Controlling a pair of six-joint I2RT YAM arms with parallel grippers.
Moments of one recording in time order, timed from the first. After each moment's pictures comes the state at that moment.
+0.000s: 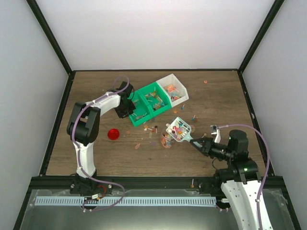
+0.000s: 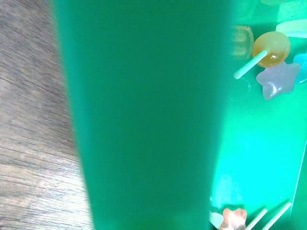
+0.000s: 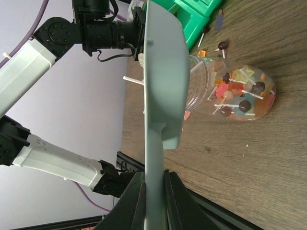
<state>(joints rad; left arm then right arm) -0.36 2.01 1.42 -0.72 0.05 -0.87 0.12 0.31 0.51 -0.74 -0.84 0.85</state>
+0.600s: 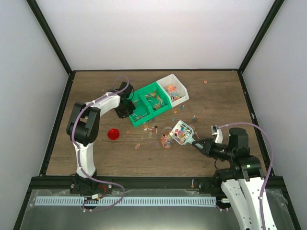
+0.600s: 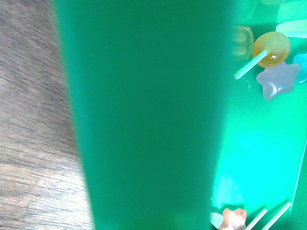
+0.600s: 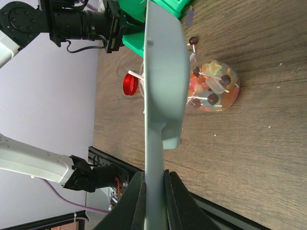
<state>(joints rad) -0.36 2.01 1.41 -0.70 0.06 -0.87 0.12 0.38 0.62 -0.94 -0.75 0.67</state>
